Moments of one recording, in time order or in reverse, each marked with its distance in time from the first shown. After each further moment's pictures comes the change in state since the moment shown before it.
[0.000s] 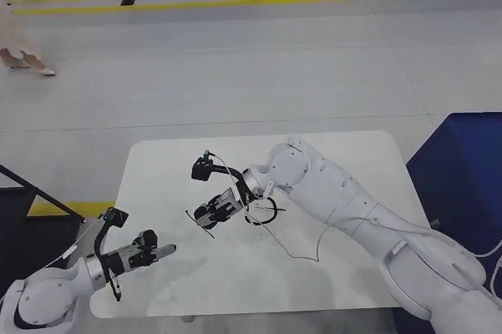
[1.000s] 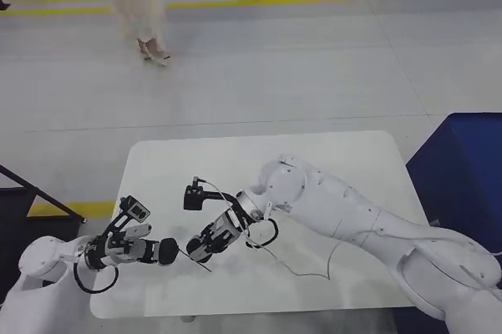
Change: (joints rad) left arm -0.255 0.107 0.198 0.272 -0.880 0.508 -0.374; right arm 0.018 0.081 -0.176 -0.210 0.207 -0.025 -0.026
